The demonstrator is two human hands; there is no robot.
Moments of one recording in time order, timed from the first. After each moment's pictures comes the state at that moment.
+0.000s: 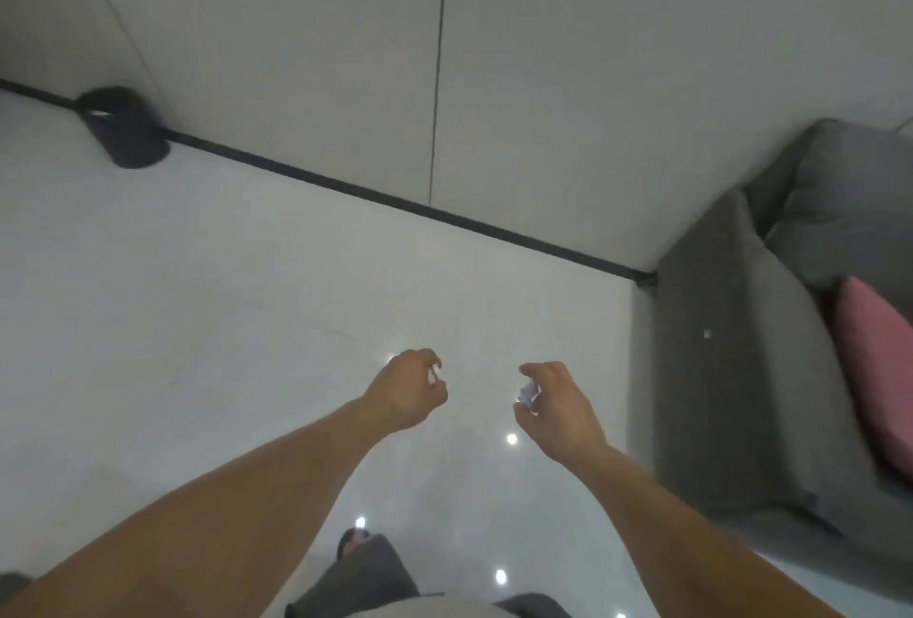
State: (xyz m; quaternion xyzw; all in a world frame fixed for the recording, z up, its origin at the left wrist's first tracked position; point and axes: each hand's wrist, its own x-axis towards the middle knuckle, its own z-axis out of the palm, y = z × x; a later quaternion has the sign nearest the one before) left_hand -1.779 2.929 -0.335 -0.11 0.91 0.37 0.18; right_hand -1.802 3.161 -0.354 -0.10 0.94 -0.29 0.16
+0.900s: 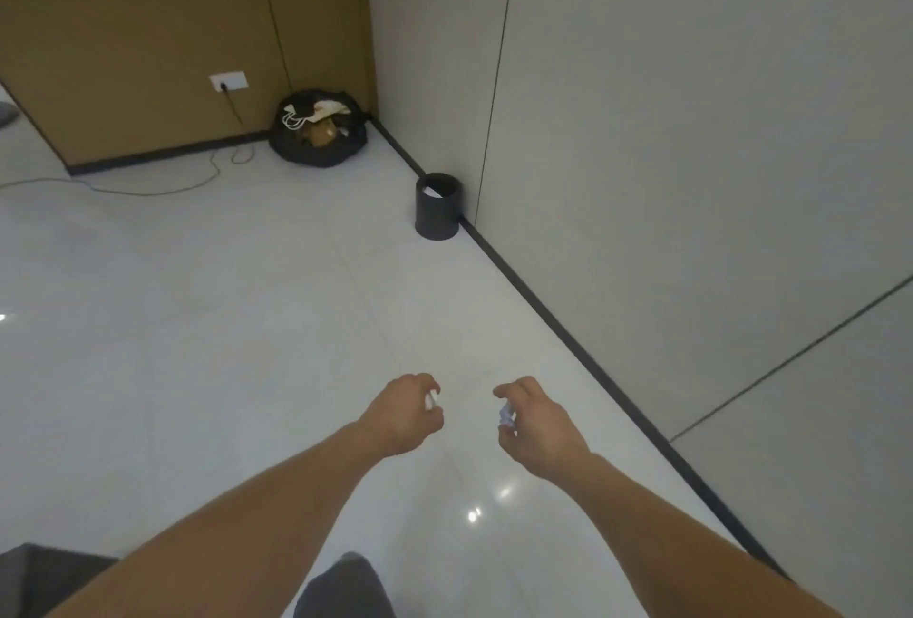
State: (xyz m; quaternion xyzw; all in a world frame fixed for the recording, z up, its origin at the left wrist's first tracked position) left_hand -1.944 2.464 -0.308 -0.42 0.83 0.37 0.02; right_hand -2.114 2.601 -0.319 -0.53 0.80 -0.15 0.23
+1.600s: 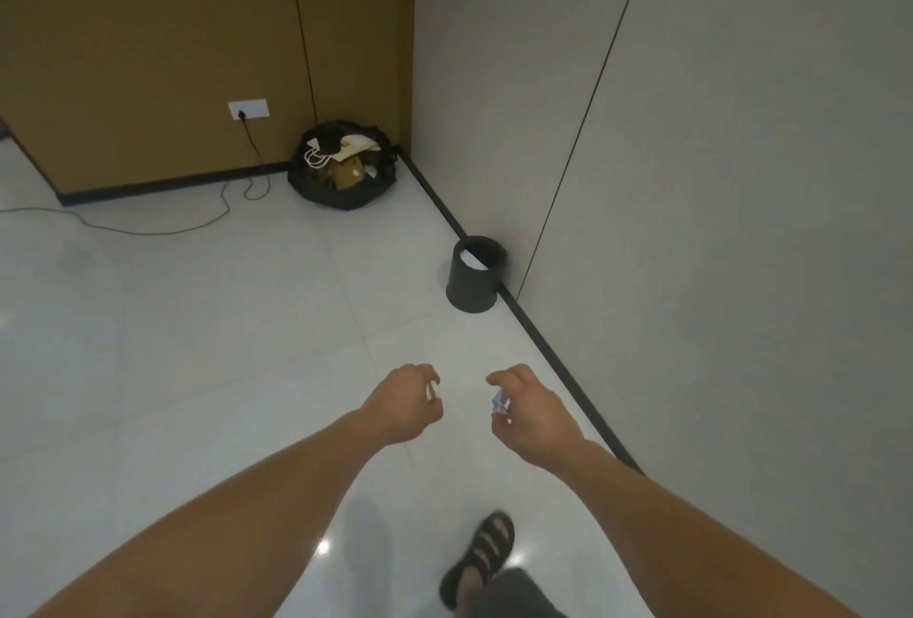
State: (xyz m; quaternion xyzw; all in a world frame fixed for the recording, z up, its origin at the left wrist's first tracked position) left_hand -2.052 2.030 -0.308 -0.45 0.83 0.34 0.00; right_hand -2.222 2.150 -0.306 -0.57 0.78 -0.14 0.21
